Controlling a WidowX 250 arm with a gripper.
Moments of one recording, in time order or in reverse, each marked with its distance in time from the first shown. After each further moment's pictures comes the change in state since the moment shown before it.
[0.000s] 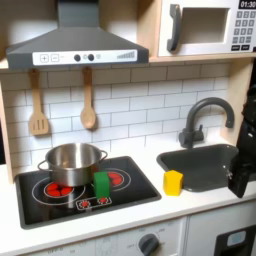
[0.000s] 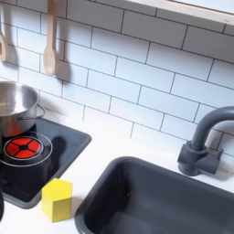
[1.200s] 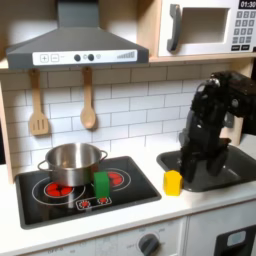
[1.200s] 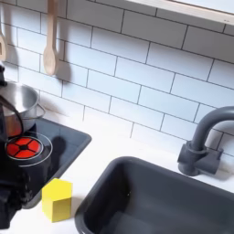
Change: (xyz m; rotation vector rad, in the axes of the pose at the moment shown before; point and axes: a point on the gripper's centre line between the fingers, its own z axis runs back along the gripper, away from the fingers) arm 0.076 0.041 -0.017 0.040 -0.042 0.037
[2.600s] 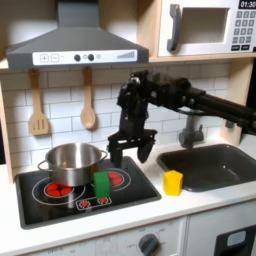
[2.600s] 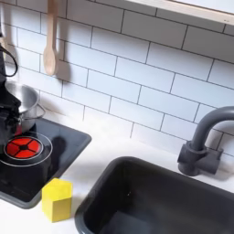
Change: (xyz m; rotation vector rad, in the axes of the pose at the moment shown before) arm 0.111 0.076 -0.035 0.028 -0.042 0.003
